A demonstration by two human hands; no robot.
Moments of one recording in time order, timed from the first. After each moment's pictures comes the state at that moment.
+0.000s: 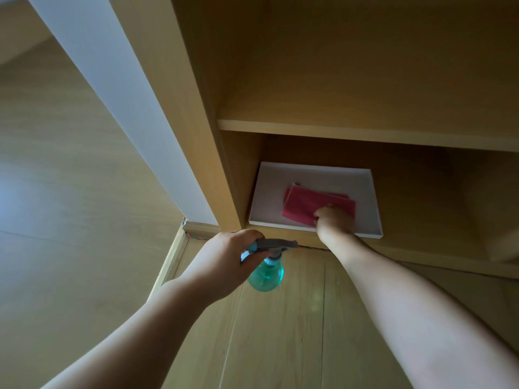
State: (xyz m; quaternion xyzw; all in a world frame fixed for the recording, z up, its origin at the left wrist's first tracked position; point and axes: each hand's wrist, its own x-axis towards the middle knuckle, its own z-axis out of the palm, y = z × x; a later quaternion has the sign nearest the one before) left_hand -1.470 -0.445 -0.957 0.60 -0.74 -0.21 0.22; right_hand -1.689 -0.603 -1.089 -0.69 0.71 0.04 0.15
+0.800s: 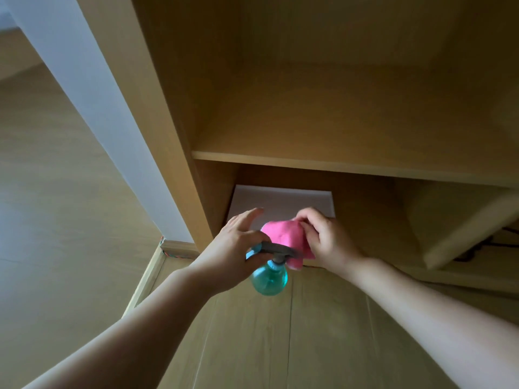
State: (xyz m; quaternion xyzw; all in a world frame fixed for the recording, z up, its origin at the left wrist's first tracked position) left_hand -1.525 -0.459 -0.918 0.53 -0.80 -0.21 0.21; right_hand -1.745 -0.506 -0.947 -0.78 0.48 -0.31 0.25
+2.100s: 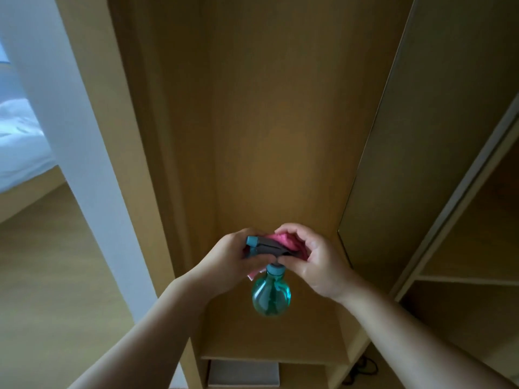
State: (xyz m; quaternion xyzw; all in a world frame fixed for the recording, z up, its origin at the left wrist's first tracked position) left_hand -1.571 -0.495 -0.214 0.42 -0.74 -0.37 0.37; right_hand -1.775 -0.482 -0.207 -0.73 0.41 -0.41 0.35
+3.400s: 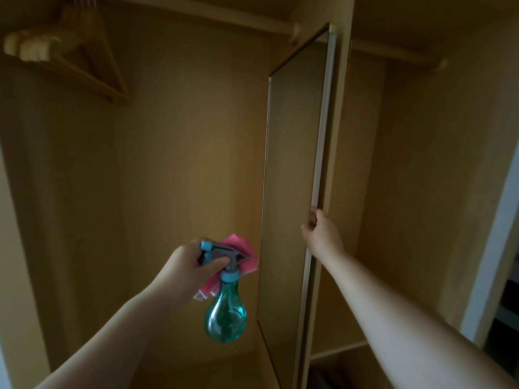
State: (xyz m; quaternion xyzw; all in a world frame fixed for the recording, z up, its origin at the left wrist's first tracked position) left_hand -1.676 -0.501 0.021 0.41 -0.76 -0.29 0.41; right_hand -1.966 -0.498 0.046 -0.51 0.71 -0.48 0.07
